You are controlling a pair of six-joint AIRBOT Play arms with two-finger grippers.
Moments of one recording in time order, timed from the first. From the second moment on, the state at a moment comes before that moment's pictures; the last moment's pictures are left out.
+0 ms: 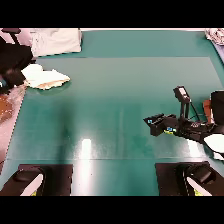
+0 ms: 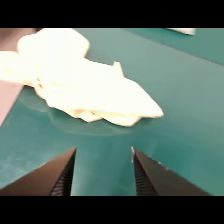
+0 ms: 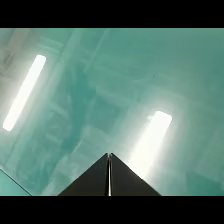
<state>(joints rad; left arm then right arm) -0.04 -0.81 1.07 1.92 -0.86 -2.19 0.49 -0.52 0.54 -1.12 0.77 1.63</state>
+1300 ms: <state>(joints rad) 0.42 -1.73 1.63 1.42 -0.74 -1.77 0.49 -0.54 0.54 -1.12 0.75 1.71</state>
